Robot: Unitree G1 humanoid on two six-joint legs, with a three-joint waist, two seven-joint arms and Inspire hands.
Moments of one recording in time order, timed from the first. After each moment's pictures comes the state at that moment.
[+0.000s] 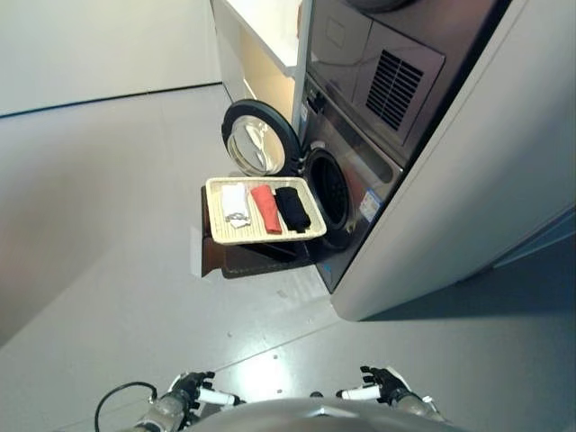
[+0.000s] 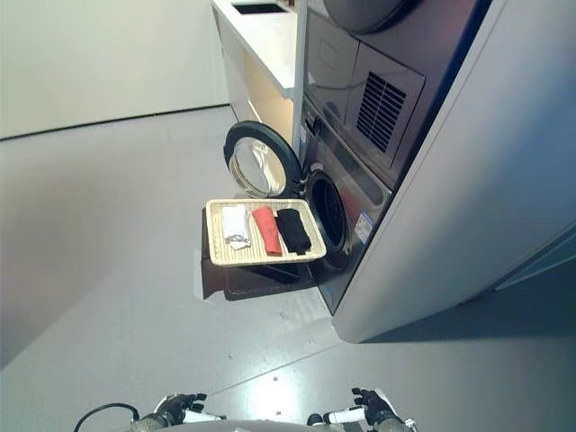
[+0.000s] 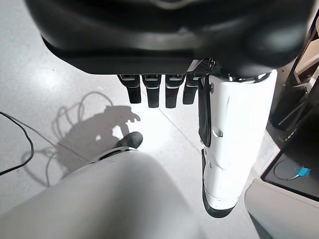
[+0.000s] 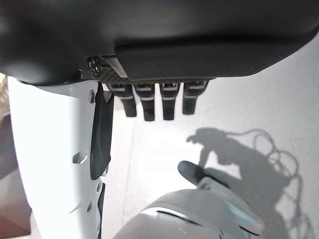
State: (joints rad) left arm -0.06 0.24 -0.33 1.31 0.00 -0.07 -0.04; right arm -0.04 -0.25 0.29 1.29 -0.05 -0.09 -0.04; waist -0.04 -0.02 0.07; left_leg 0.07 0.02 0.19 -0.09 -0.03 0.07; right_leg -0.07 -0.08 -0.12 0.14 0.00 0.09
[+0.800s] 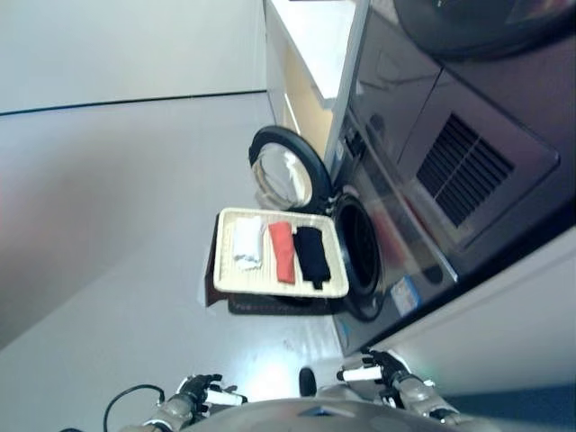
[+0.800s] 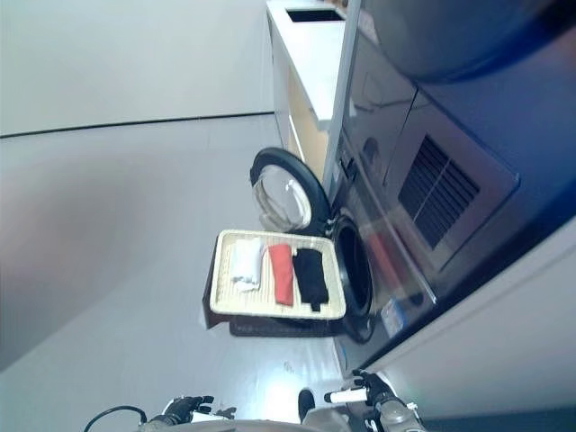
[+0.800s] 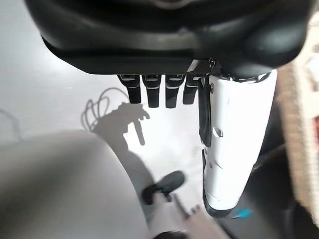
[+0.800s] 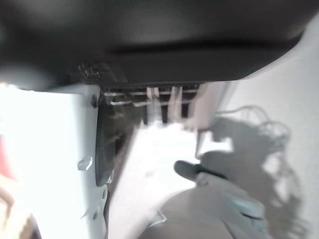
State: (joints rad) left arm -0.08 0.17 -0.34 1.36 -0.04 -0.09 -0.02; right arm -0.03 -0.23 0.27 1.29 0.00 -0.11 0.03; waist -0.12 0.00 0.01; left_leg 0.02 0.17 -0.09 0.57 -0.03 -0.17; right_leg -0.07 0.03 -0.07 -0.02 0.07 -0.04
